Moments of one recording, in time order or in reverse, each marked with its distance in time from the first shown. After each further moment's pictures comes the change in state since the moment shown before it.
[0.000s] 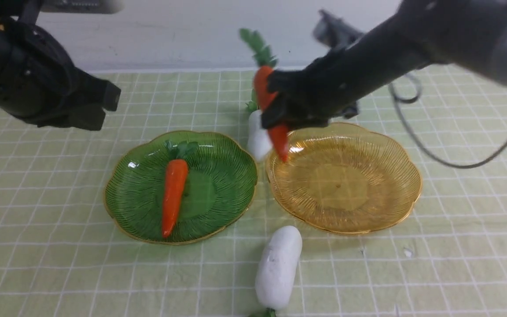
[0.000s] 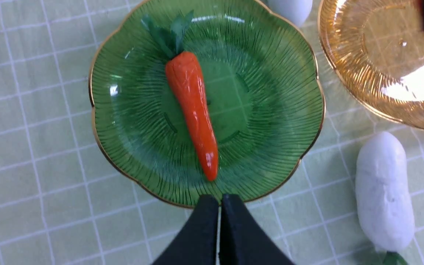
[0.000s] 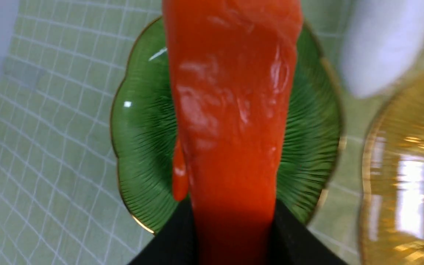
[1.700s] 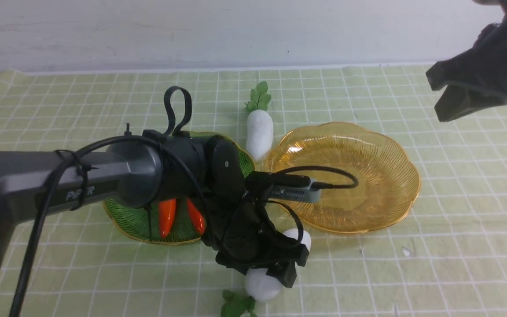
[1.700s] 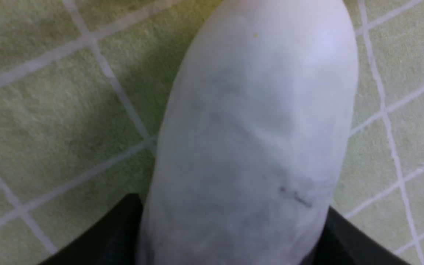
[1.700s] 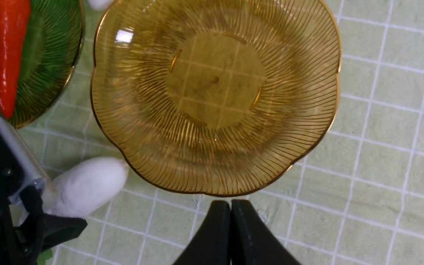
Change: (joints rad) right arm -0.261 -0.461 0.200 -0.490 0.330 0.061; left arm -0.432 0.598 0.099 -0.273 -0.288 -0.027
